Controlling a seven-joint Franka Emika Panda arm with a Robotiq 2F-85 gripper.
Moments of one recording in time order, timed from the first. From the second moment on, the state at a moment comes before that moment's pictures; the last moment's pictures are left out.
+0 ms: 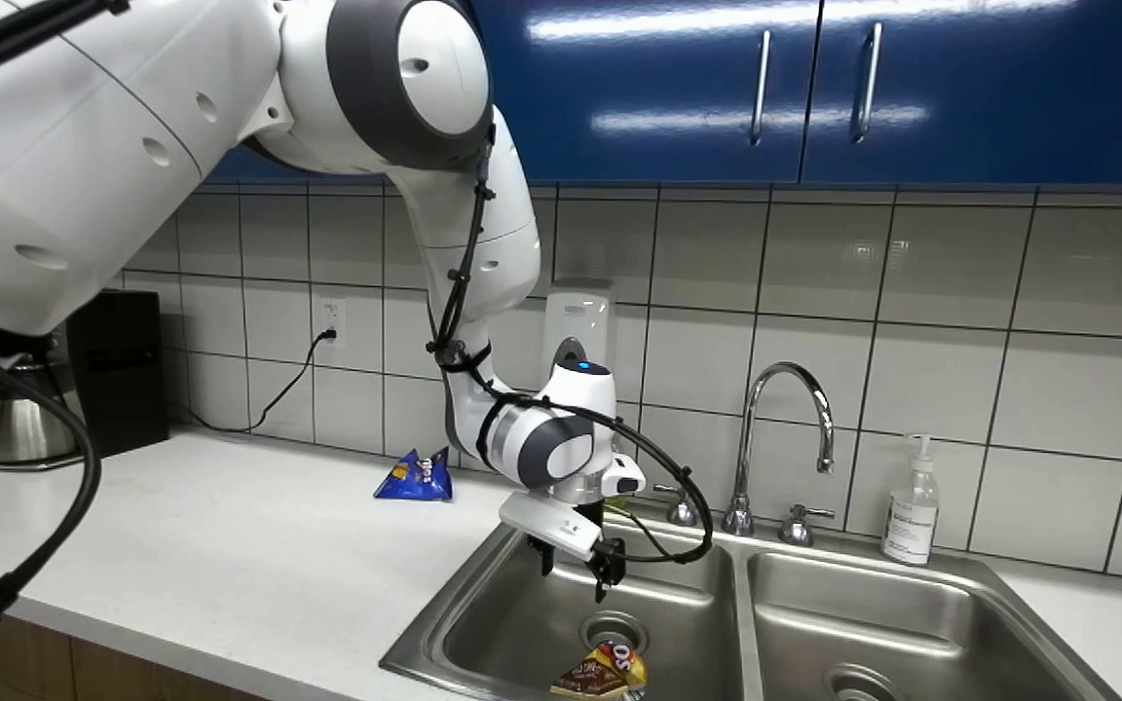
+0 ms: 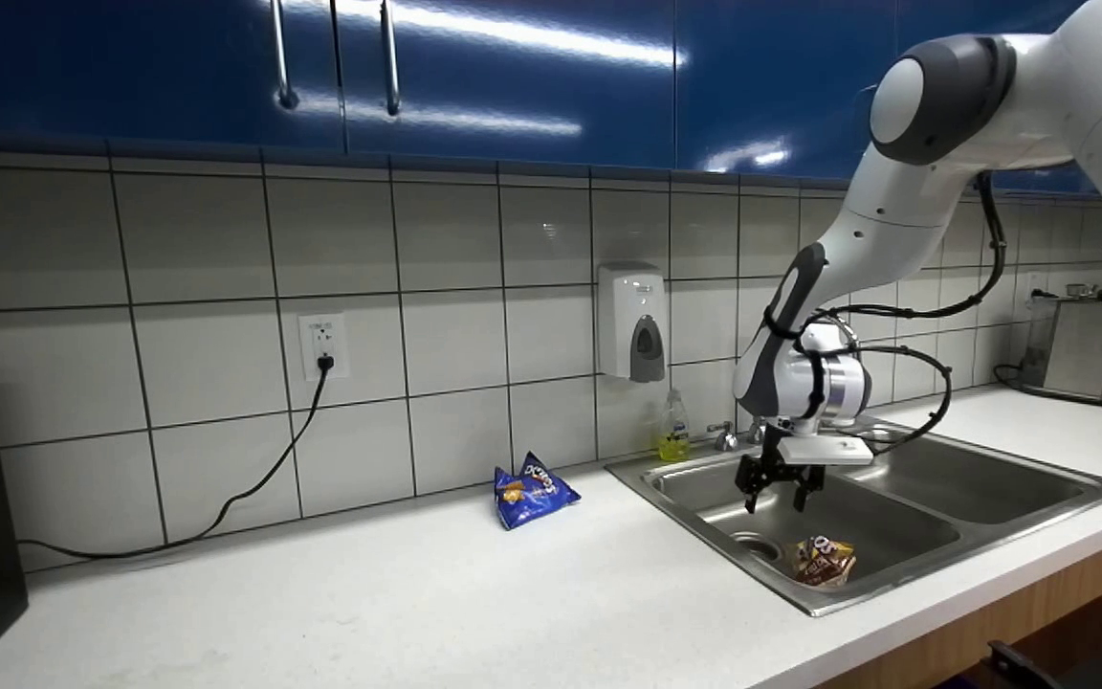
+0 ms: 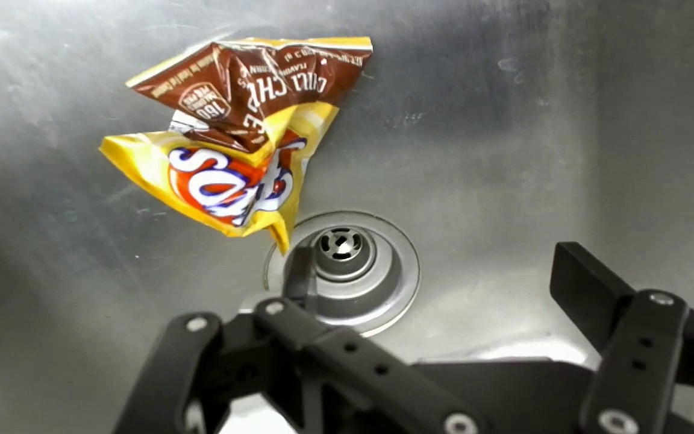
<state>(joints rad) -0.41 0.64 0.08 -2.06 0.12 2.86 -0.26</state>
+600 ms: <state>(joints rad) -0.42 0.47 0.07 -2.19 0.04 2.72 -0.49</state>
